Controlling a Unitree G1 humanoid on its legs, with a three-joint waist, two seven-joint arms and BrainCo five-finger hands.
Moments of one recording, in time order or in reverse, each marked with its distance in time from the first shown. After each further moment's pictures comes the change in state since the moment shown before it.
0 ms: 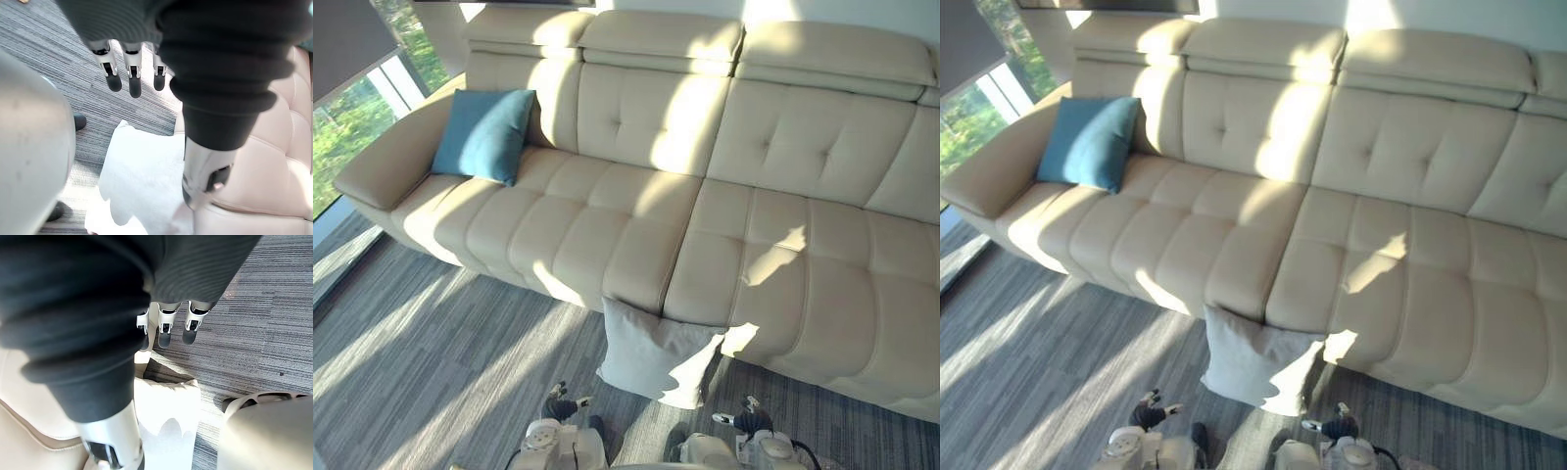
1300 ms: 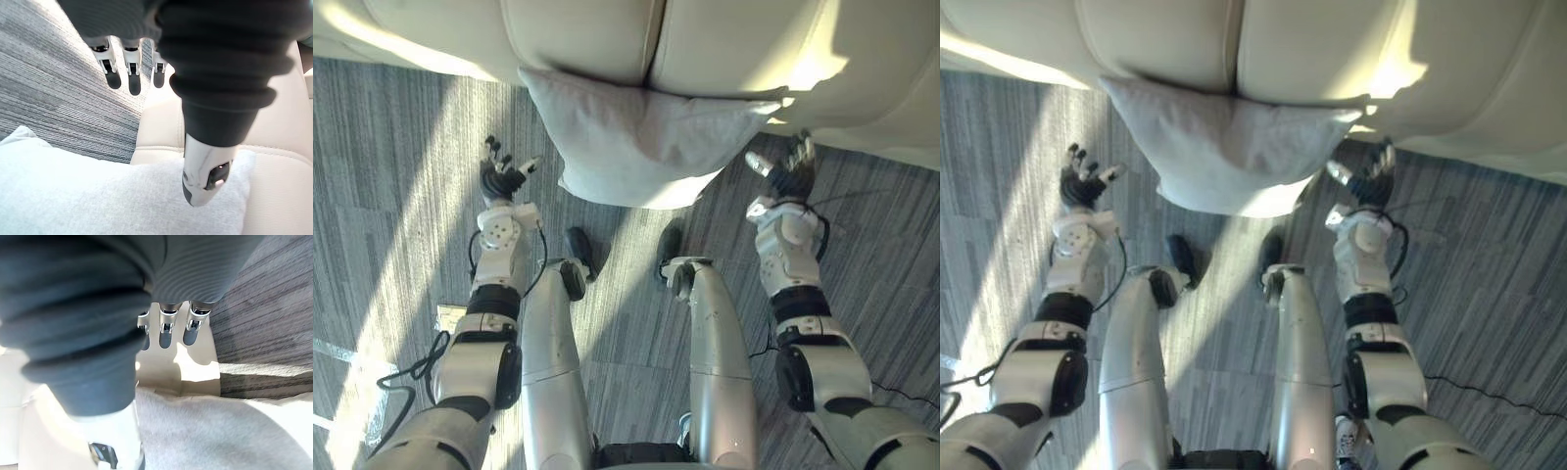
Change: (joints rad) left arm -0.907 0.233 0.091 -0.256 -0.217 -0.059 0.156; right arm -0.975 -0.202 -0.036 -0.311 0.325 -0.108 -0.202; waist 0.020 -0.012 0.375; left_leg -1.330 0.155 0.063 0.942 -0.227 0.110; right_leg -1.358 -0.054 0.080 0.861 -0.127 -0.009
